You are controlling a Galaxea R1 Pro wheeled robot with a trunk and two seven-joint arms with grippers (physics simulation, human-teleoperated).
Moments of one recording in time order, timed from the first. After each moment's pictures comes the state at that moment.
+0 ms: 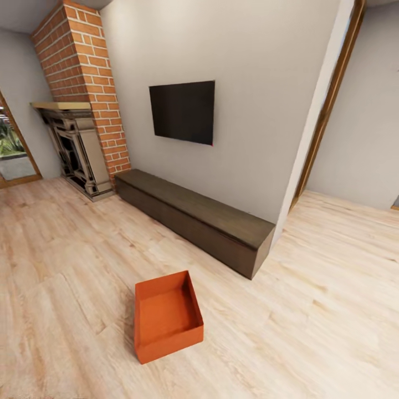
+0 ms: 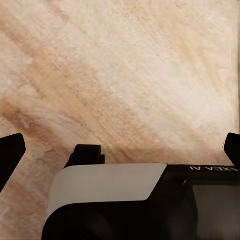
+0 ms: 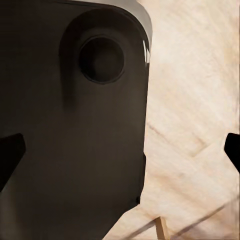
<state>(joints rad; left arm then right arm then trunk) -0.22 -0.08 0.17 -0.13 -0.14 -0.13 0.04 -0.04 -0.03 0.03 -0.07 -0.01 0.00 -0.01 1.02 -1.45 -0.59</state>
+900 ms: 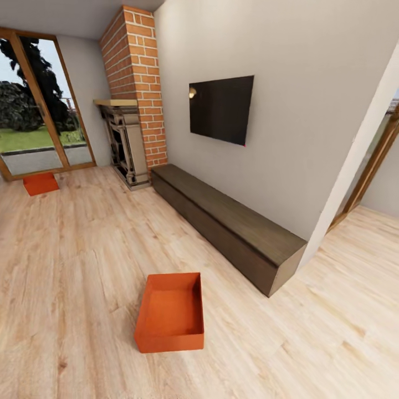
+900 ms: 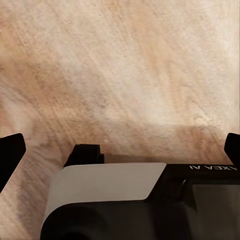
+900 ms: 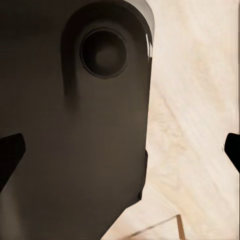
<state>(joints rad) -0.22 -0.08 0.17 -0.13 -0.14 -0.14 0.04 -0.04 -0.03 0.03 -0.07 -0.01 0.00 -0.01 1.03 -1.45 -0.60</state>
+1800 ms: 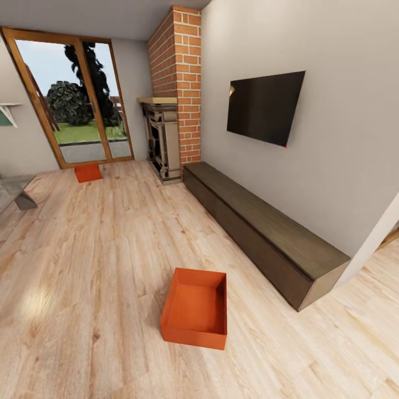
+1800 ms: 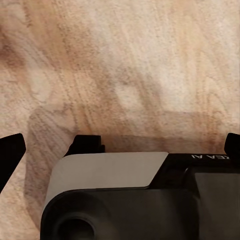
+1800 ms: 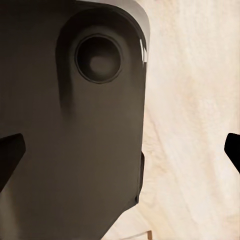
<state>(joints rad) -0.20 -0.08 0.17 -0.13 -0.14 -0.16 0.04 -0.04 -0.04 0.02 -0.09 -0.01 0.00 -0.01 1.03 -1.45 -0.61</state>
